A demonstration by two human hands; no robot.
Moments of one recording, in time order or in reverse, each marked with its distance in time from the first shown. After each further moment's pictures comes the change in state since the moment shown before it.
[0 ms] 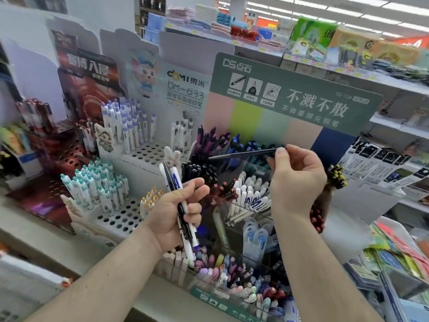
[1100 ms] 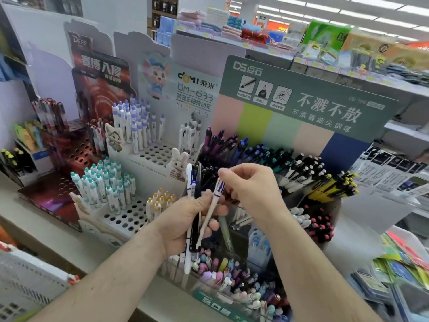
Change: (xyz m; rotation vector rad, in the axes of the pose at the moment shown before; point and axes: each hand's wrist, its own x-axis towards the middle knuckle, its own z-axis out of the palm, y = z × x) left_hand -0.005 0.000 0.003 0.389 -0.059 -0.064; right_hand -0.030 -0.016 0.018 -0.279 -0.819 0.205
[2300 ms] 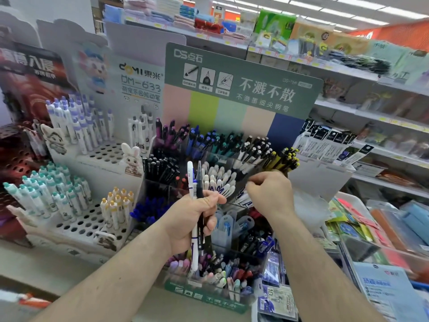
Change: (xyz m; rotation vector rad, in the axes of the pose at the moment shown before) left_hand 0.028 -0.041 0.061 0.190 -0.082 -0.012; right_hand -0.012 0.074 -0.096 -0.623 0.386 0.092
